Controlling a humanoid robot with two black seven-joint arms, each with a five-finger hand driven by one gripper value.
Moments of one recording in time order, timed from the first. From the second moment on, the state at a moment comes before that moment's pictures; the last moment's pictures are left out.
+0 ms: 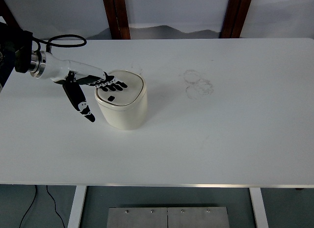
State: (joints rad) left arm -1.53 0.78 0.20 -1.31 0.74 -0.61 -0.08; right arm 0.04 0.00 0.22 0.16 -0.38 -0.02 -0.06
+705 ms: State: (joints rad) left arm -1.50 0.77 0.20 -1.30 0.74 -0.61 -0.08; right arm 0.04 0.00 0.22 0.16 -0.38 -0.02 -0.06
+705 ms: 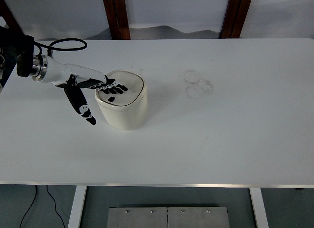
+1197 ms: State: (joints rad) left arm -1.55 0.78 0.19 -1.29 0.70 -0.61 -0.08; right arm 0.04 0.00 0.22 0.16 -0.38 -0.02 -0.06
